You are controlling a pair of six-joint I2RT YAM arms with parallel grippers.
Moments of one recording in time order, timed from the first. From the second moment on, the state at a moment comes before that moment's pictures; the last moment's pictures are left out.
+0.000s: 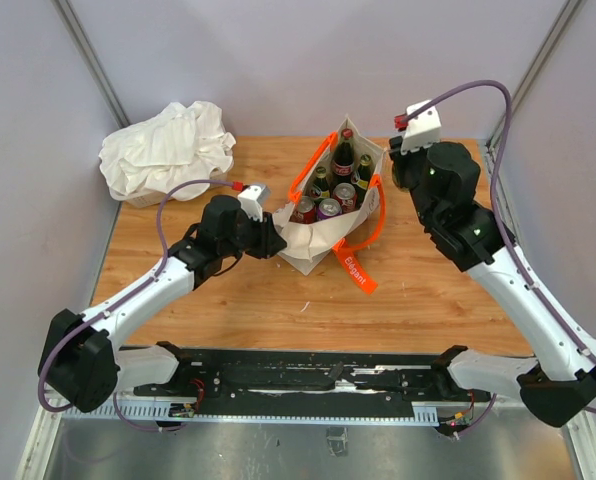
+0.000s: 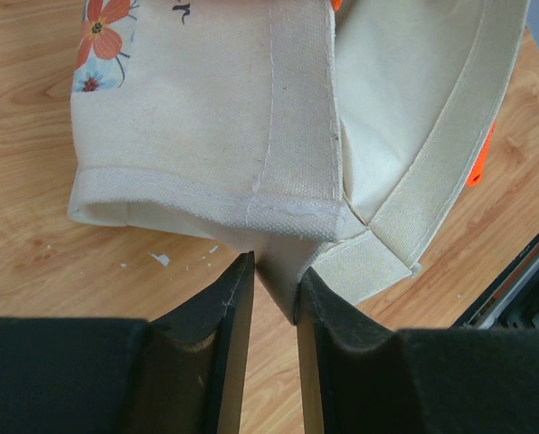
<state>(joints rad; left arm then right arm) -0.53 1.20 0.80 -0.10 0.24 -0.33 0.63 1.16 1.41 -0.32 0.52 -0.28</state>
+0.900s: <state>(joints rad) -0.53 1.23 0.80 -0.08 0.24 -0.32 0.11 1.25 0.87 0.04 0.24 0.07</state>
